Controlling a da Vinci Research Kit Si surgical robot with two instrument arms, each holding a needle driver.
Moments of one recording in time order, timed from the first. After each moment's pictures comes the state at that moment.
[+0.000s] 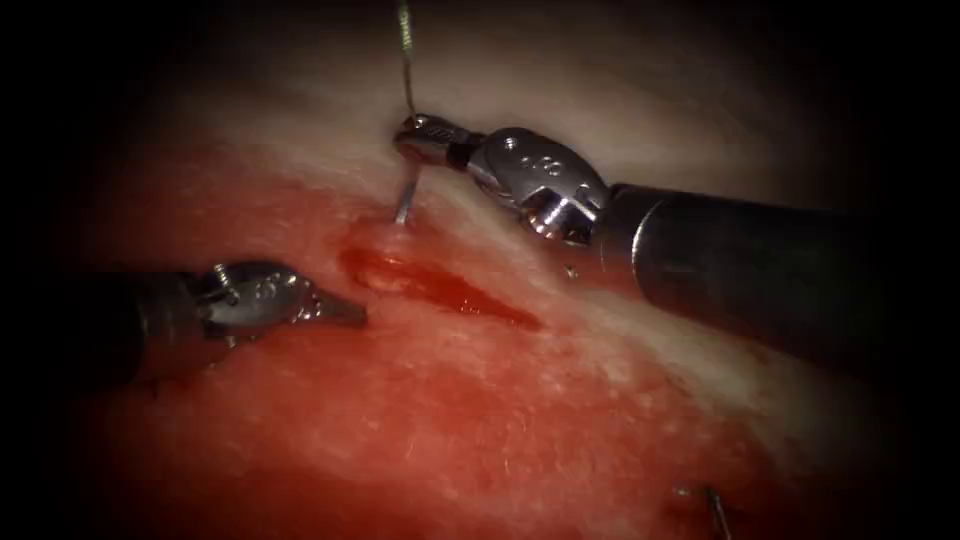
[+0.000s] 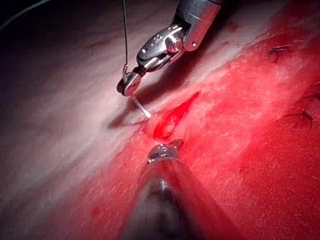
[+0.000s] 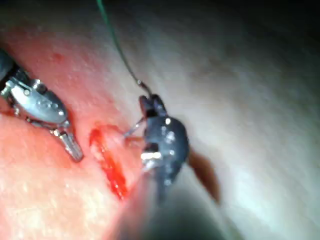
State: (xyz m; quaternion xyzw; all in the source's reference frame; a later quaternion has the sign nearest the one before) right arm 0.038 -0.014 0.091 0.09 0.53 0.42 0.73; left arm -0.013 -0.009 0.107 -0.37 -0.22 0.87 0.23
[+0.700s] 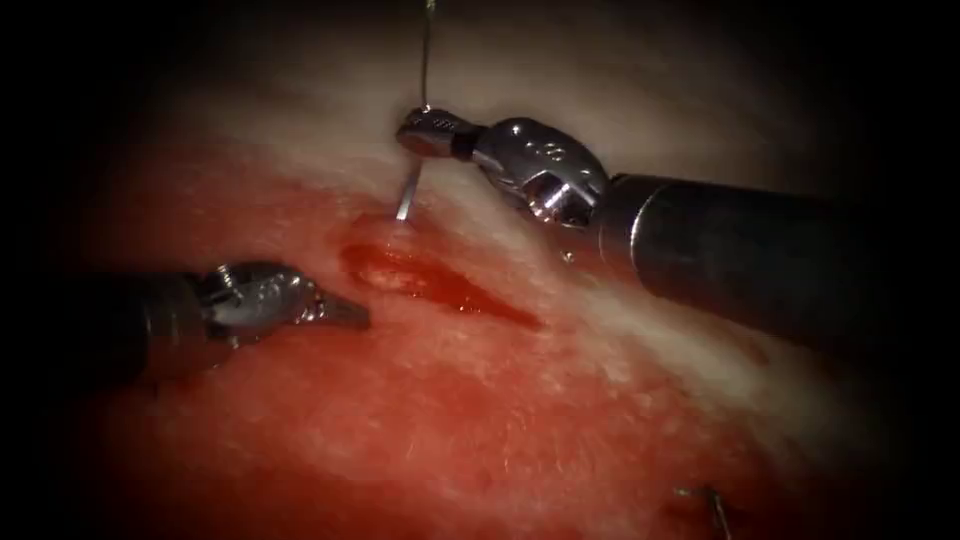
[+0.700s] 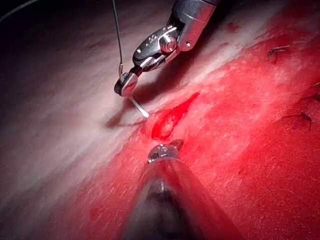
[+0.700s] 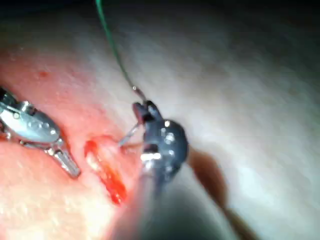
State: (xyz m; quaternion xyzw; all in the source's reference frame) right arm 0.038 -0.013 0.091 0.09 0.55 0.42 0.72; left arm -0.013 -0.009 0.107 -0.37 -0.22 0.87 0.23
